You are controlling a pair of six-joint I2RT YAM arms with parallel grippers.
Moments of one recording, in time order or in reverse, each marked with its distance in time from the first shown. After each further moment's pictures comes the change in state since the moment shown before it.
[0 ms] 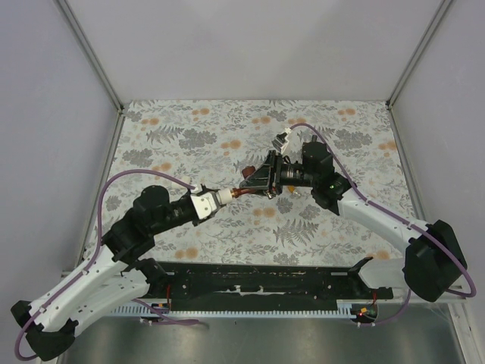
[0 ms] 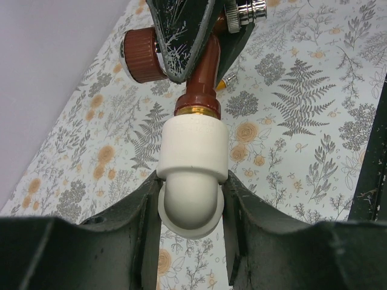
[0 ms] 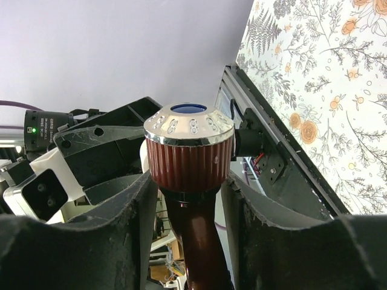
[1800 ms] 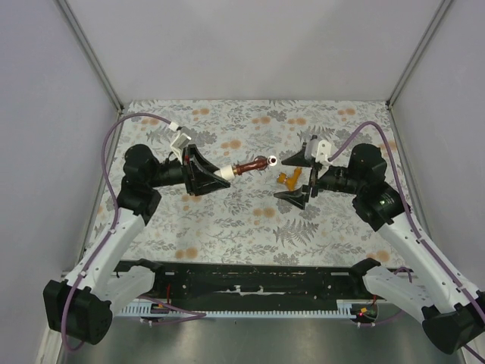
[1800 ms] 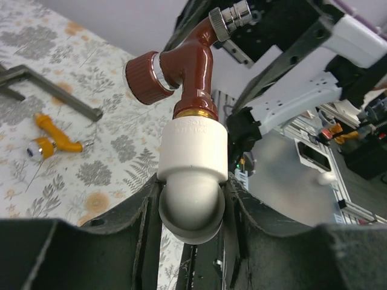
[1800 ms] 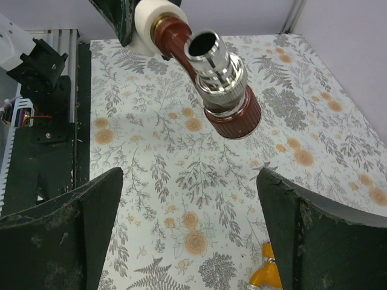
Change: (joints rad) left arm 0.478 0.347 0.050 0.559 0.843 -0.974; right arm -0.164 -0.394 0.057 -0.389 -0.060 -1.423
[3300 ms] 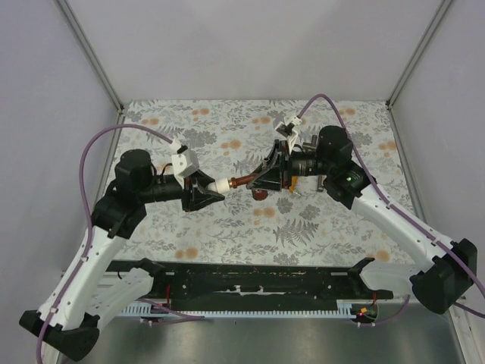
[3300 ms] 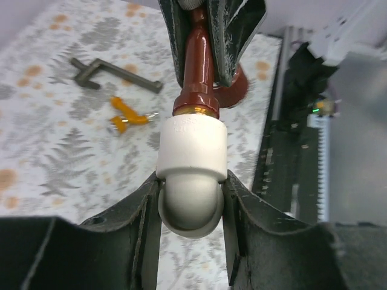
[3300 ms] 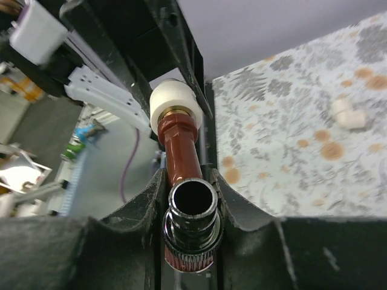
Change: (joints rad) left arm -0.111 -0.126 0.257 -0.703 -0.158 0.600; right arm 0.145 0.301 0.159 0.240 -0.143 0.565
